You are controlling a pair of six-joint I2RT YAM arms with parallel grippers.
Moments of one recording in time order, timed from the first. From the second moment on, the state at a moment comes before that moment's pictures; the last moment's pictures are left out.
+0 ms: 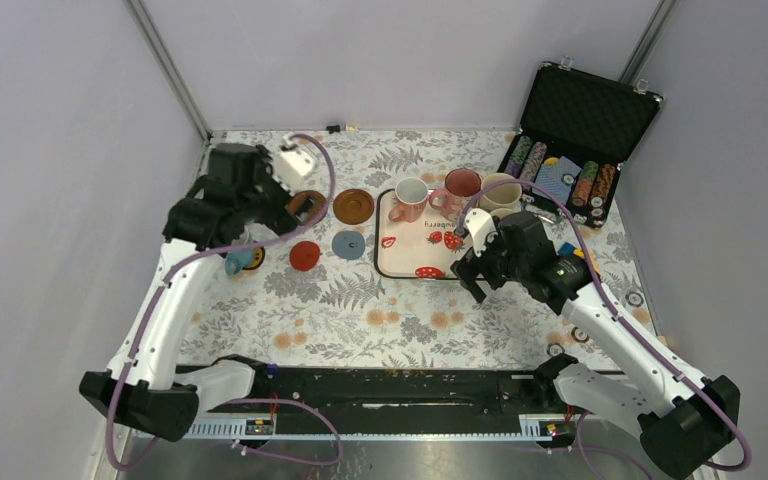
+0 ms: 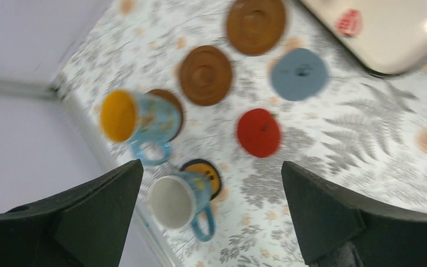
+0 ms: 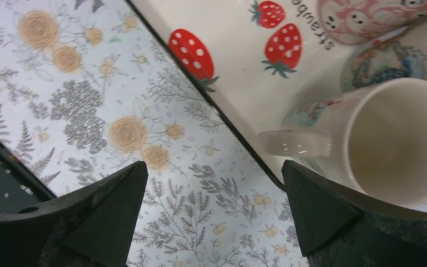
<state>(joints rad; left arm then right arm) -0.19 1.18 1.40 -0.85 0.10 0.55 0.53 0.98 0.82 -0.63 -0.17 -0.32</state>
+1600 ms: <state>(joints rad) -0.37 0.47 0.73 -0.73 -0.11 0.36 0.45 1.42 1.24 -0.56 0.14 -0.07</state>
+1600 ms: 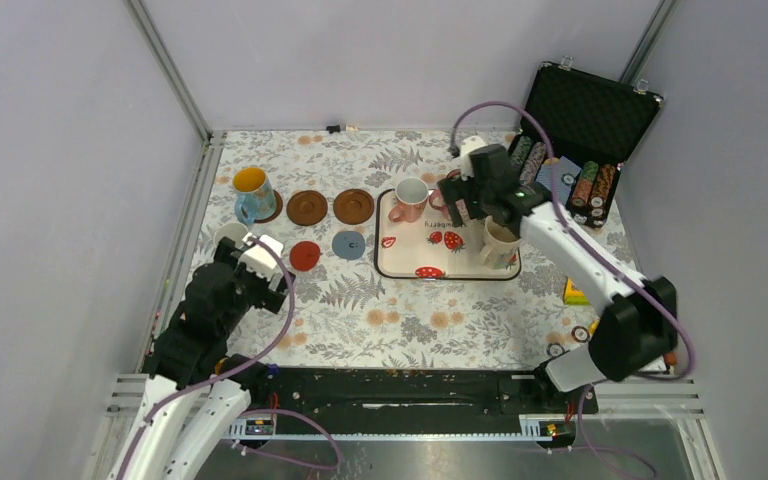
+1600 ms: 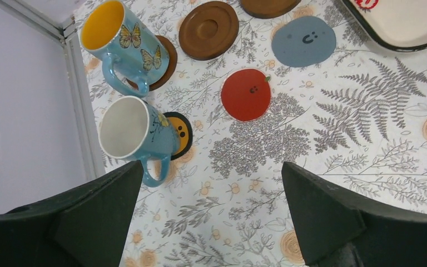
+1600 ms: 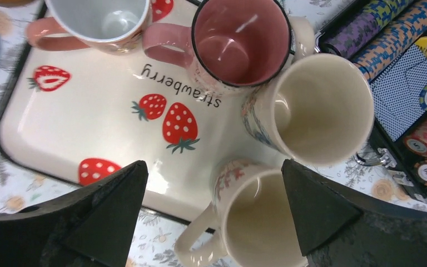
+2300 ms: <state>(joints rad) -0.29 0.37 0.59 -0.63 -0.11 0.26 0.60 1.95 1.69 -0.45 0.64 -0.20</state>
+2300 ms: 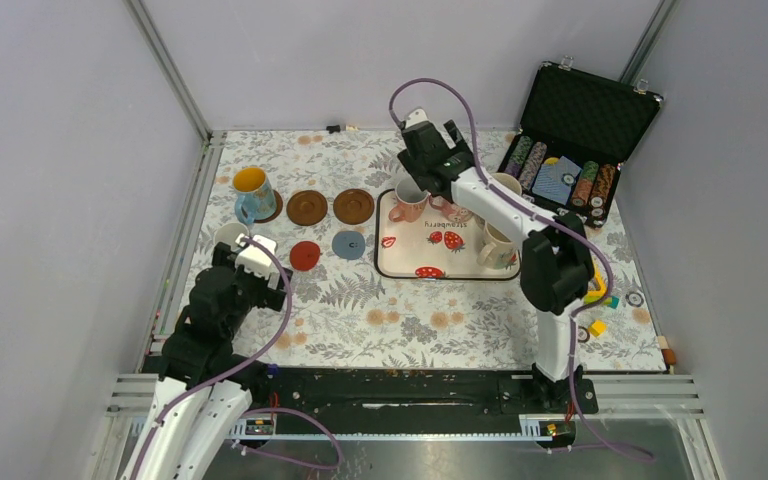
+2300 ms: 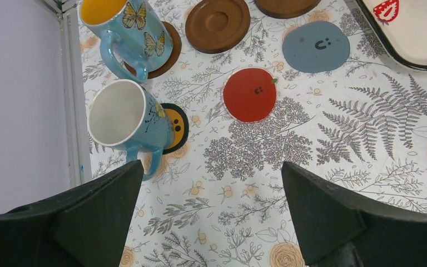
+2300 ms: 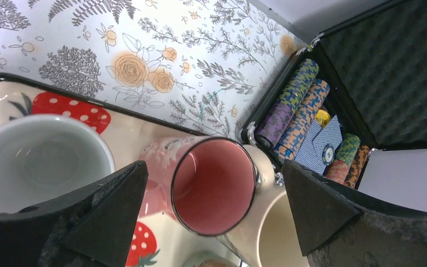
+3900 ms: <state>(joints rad) -0.27 0.34 0.58 -0.63 -0.11 0.26 0.60 1.82 1.40 -0.54 0.50 -0.16</state>
